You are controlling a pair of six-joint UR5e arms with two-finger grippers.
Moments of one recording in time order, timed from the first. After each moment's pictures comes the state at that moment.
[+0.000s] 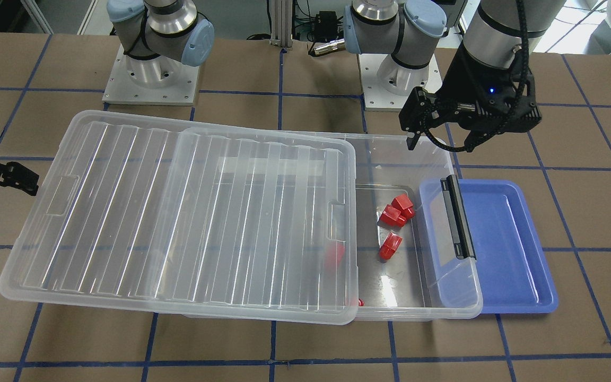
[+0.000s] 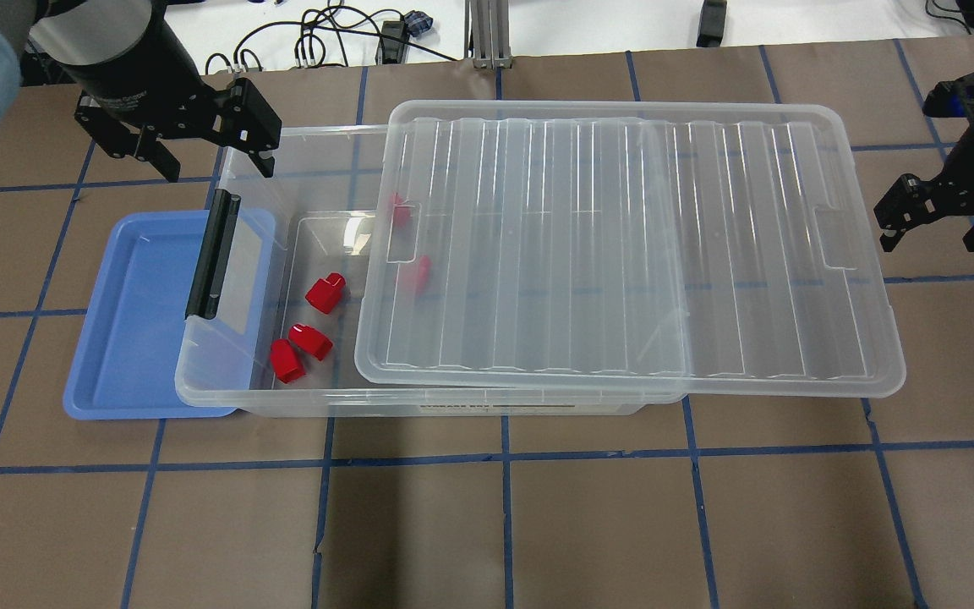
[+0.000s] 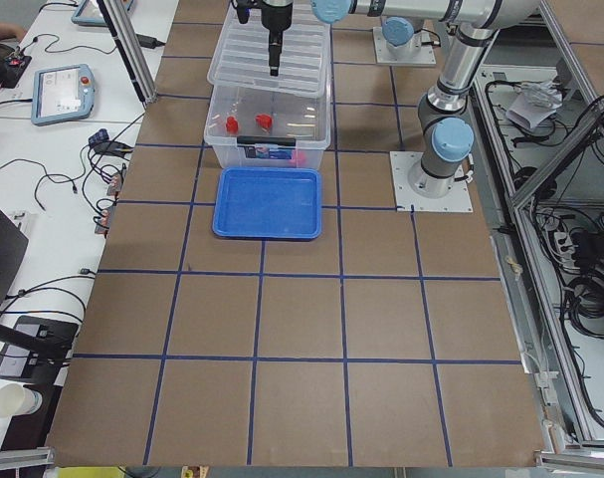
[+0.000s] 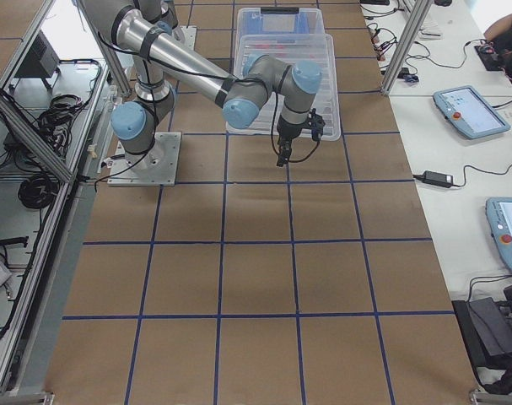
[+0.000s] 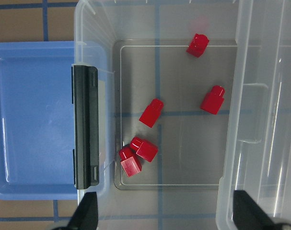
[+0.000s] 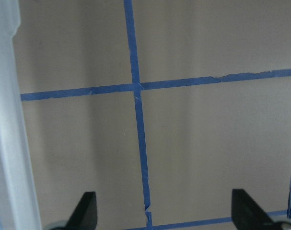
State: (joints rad) left arm -1.54 -1.60 -1.49 -1.56 1.55 0.03; right arm 1.13 -1.40 1.75 -1.82 -1.67 -0.36
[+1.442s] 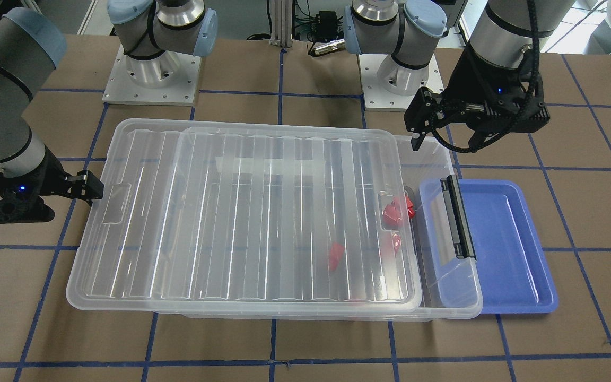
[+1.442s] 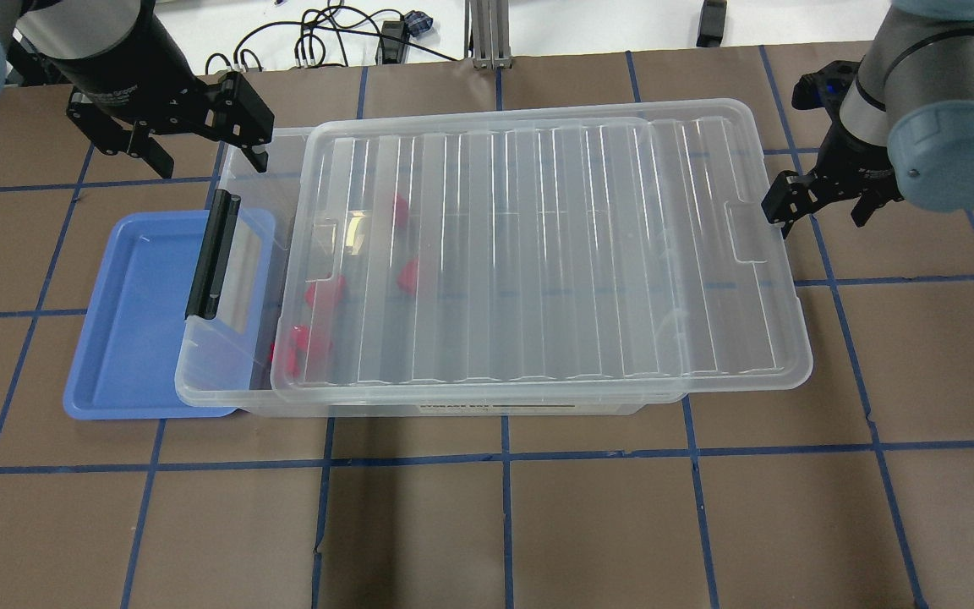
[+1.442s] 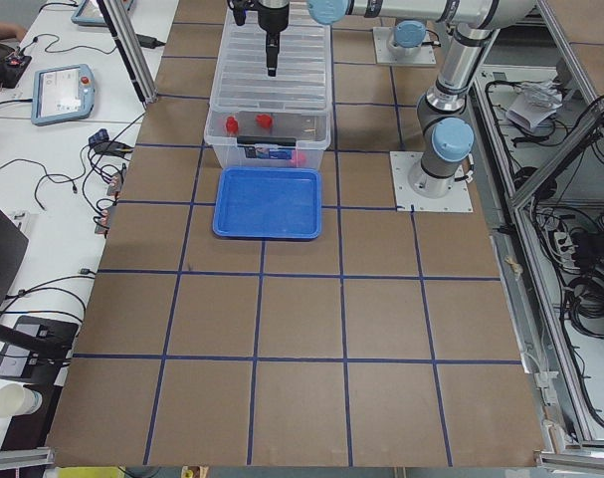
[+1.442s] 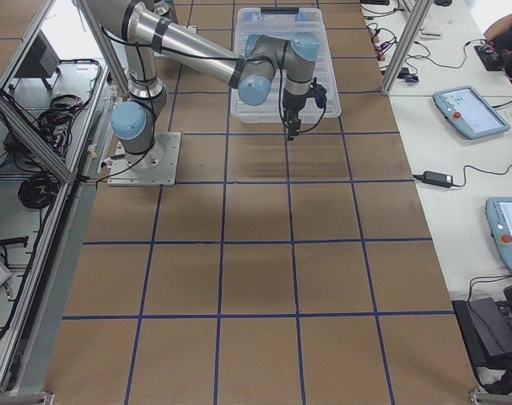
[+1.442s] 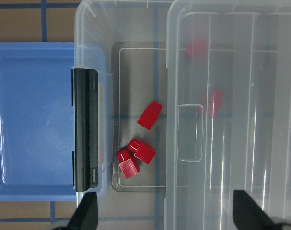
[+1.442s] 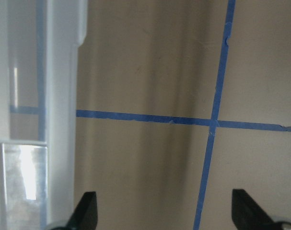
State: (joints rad) left arm -1.53 -1.61 -1.49 -1.56 1.55 0.03; right arm 1.37 -1.40 1.76 -1.90 -1.66 -0.30
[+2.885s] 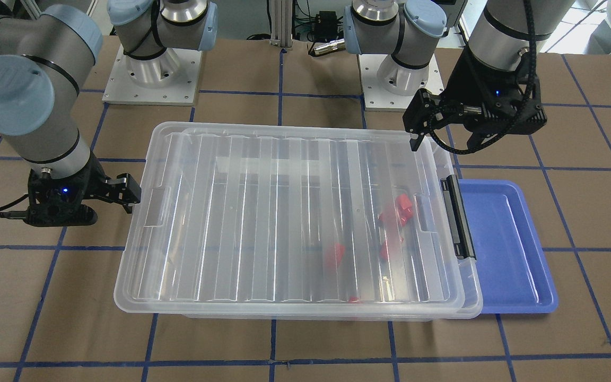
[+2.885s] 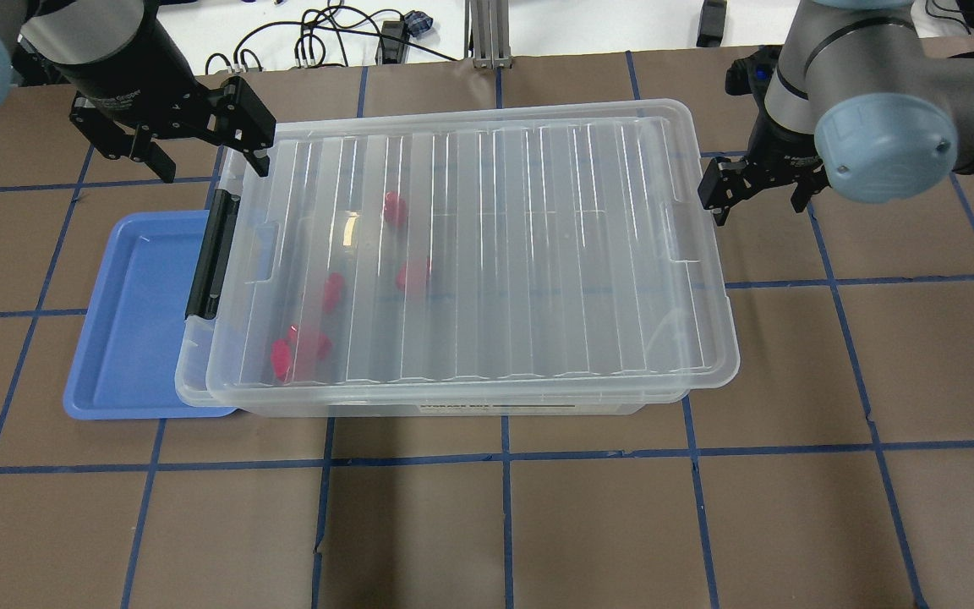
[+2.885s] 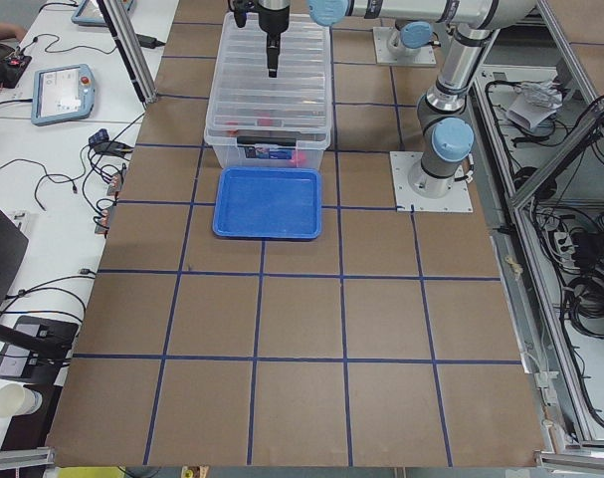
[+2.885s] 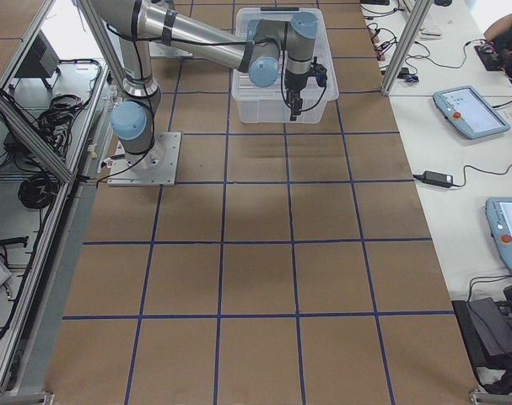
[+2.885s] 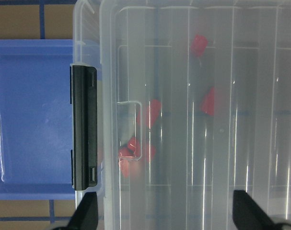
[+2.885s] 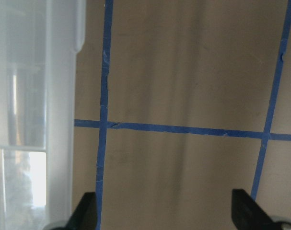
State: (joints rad) left arm -1.53 -1.60 -1.49 -1.56 1.55 0.03; right arm 1.49 -1.39 1.69 -1.88 -1.65 -0.18
